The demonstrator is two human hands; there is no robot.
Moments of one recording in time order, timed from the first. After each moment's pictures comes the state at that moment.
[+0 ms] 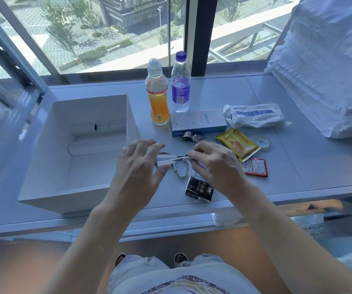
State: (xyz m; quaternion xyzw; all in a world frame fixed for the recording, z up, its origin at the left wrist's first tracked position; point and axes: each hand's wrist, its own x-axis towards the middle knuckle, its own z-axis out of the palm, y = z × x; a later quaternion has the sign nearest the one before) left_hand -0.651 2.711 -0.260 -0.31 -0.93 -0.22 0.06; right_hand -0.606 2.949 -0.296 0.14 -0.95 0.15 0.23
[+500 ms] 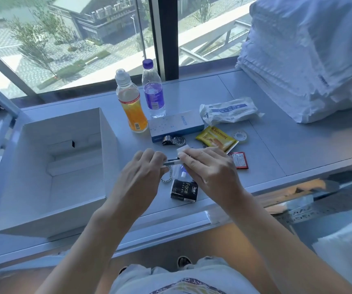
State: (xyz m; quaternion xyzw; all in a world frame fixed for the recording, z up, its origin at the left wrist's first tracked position) left_hand -0.648 2.754 -0.257 -0.42 -0.89 -0.18 0.07; right_hand -0.569 2.958 -0.296 0.10 -0.90 0.12 0.42
